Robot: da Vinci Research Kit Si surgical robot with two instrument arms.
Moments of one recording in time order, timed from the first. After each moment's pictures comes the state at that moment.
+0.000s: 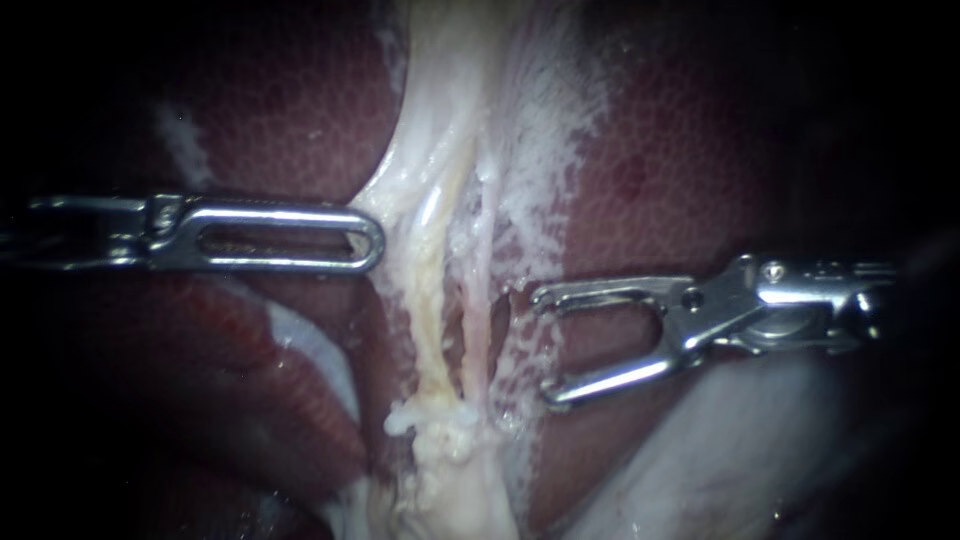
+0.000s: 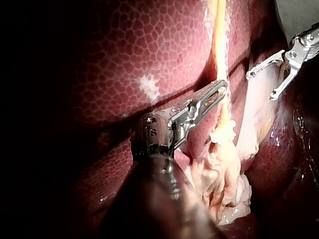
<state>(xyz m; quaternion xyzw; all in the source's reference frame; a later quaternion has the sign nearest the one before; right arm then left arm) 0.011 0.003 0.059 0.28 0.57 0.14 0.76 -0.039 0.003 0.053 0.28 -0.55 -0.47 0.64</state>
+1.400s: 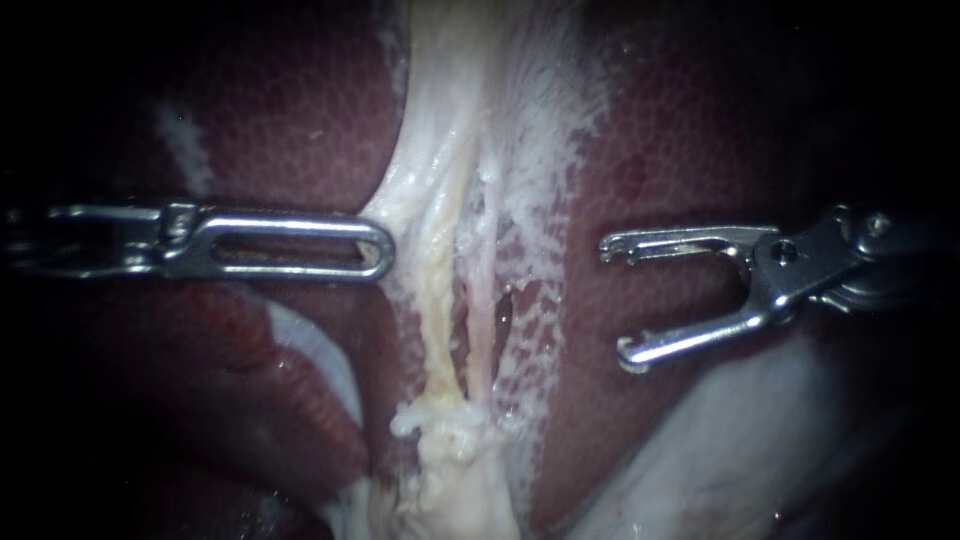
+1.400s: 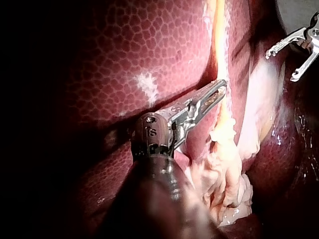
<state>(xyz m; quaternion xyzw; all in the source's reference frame) 0.008 0.005 0.055 0.27 0.58 0.12 0.76 -0.040 0.002 0.056 0.28 -0.55 -0.46 0.64</state>
